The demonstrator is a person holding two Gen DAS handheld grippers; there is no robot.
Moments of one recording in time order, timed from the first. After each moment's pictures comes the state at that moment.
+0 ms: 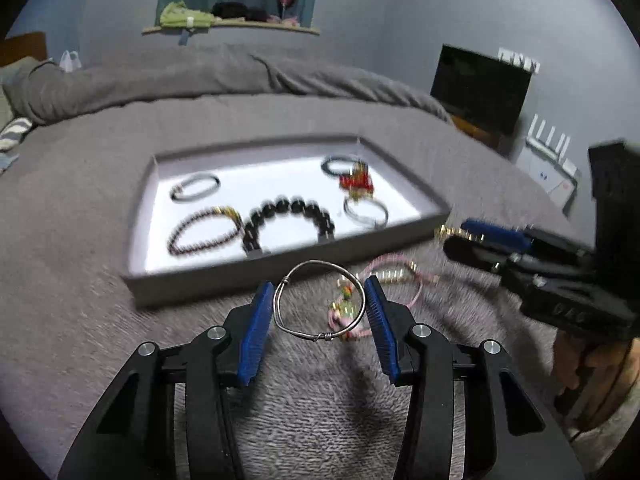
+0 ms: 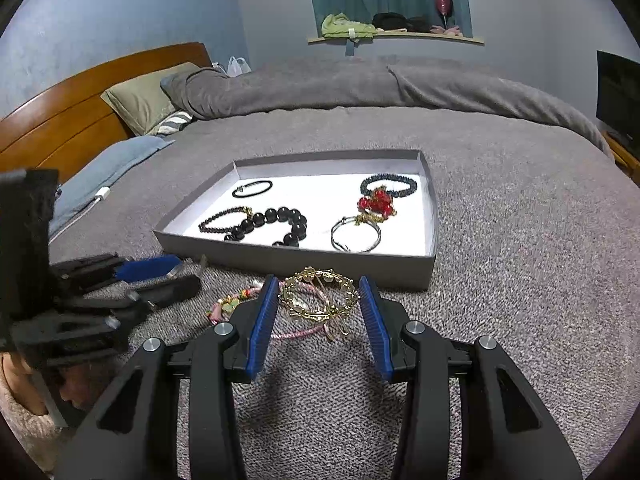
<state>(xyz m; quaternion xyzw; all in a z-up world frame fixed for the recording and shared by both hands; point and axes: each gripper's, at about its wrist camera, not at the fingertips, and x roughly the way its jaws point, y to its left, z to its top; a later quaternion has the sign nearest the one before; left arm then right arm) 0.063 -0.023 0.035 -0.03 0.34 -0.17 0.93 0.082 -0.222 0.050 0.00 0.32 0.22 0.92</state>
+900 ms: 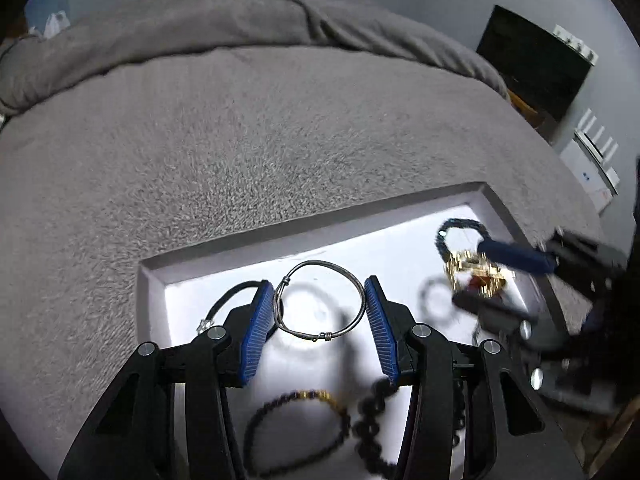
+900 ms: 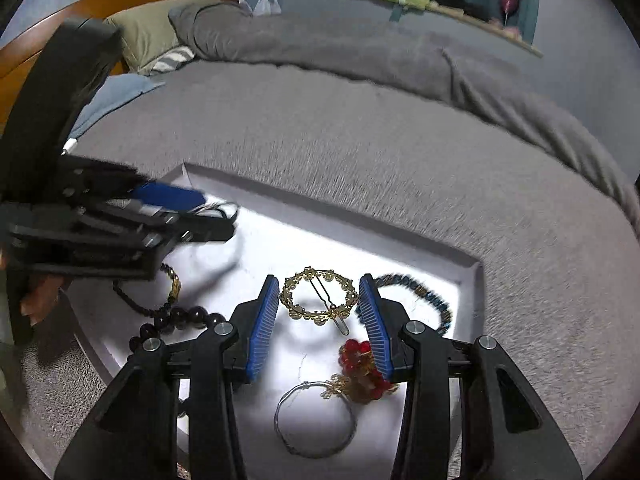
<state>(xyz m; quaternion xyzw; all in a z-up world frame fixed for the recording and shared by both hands) 0.288 0.006 0.031 -0.03 0.48 -0.14 0.86 0.261 -0.146 0.040 -0.14 0.40 0.26 0.87</state>
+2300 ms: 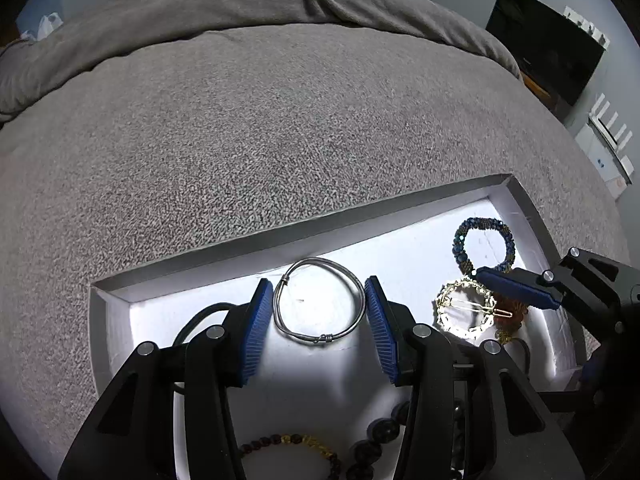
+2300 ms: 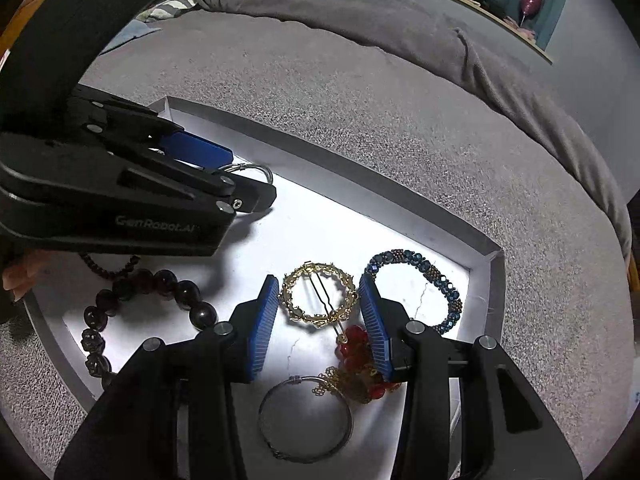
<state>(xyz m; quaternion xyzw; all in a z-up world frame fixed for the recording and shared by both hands) 0.309 -0.016 0.007 0.00 0.50 -0.13 0.85 0.268 -0.128 0.012 -0.21 0.43 0.22 0.85</state>
